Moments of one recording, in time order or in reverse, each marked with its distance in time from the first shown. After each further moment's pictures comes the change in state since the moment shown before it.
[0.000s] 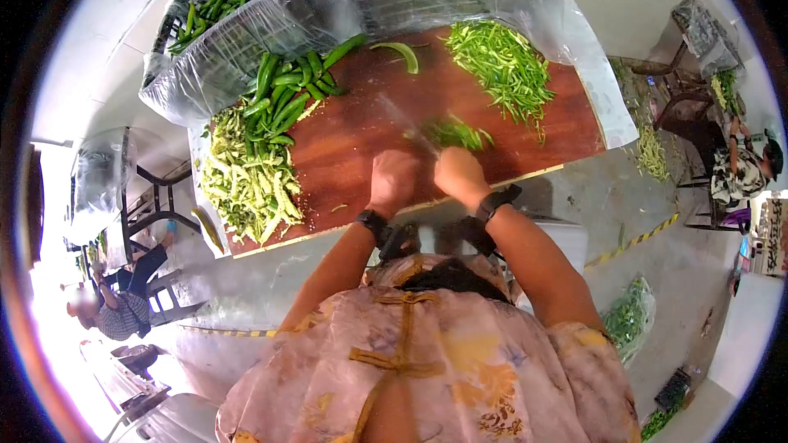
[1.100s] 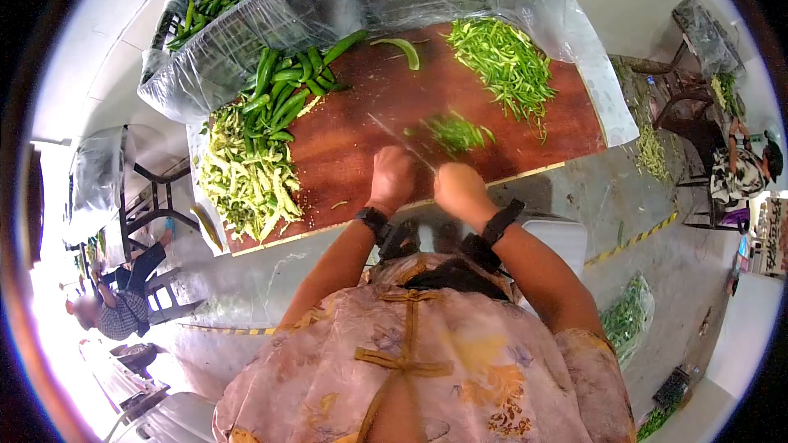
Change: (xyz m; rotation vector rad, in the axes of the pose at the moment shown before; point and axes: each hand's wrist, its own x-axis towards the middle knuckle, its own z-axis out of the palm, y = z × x) left_hand -0.002 0.001 -0.001 0.019 -0.029 -0.064; right_hand -0.031 -0.010 -0.003 -0.044 -0.033 -0.083
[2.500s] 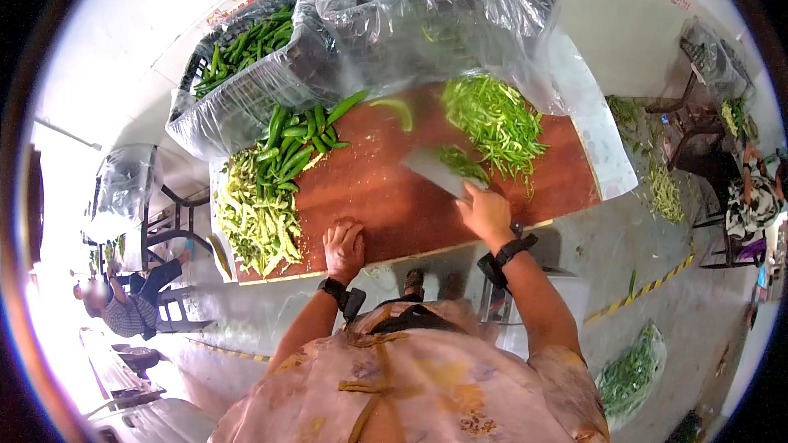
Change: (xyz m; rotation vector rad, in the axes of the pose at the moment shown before) left_hand -0.045 -0.008 -0.065 0.381 -0.036 -0.176; right_hand 0.036 0.108 -0.016 -0.015 0.273 -0.029
